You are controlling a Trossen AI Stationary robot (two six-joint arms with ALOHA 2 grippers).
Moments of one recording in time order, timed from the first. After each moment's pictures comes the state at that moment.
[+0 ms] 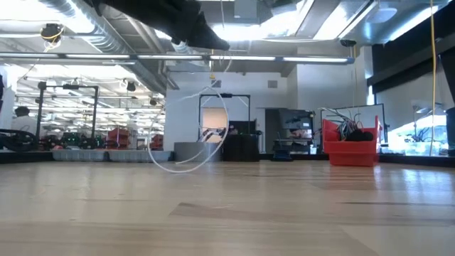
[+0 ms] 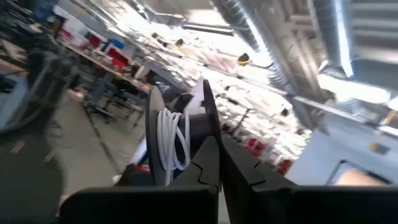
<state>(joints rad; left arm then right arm) -0.09 1.41 0.82 0.24 -0.53 0.29 0.27 1.66 1.42 0.77 0.76 -0.94</state>
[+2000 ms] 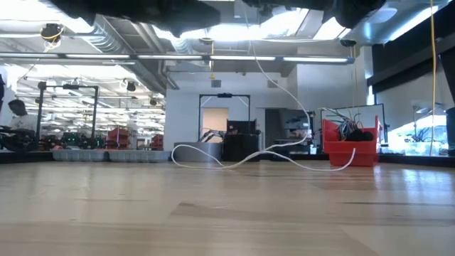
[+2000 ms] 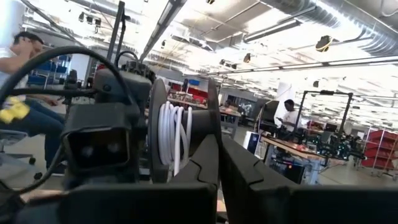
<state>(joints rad) -0.07 1.26 0.66 0.53 -0.17 0.25 0.05 1.65 0.94 1.08 0.27 -0.34</state>
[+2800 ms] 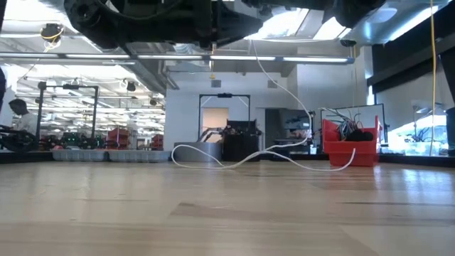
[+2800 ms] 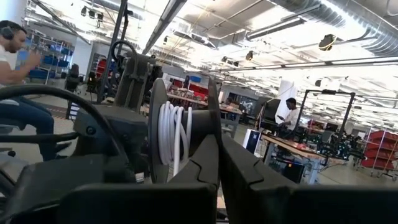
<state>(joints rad) -0.06 1.63 0.73 0.97 -0.17 0.30 0.06 1.65 0.94 1.06 0.27 -0.35</state>
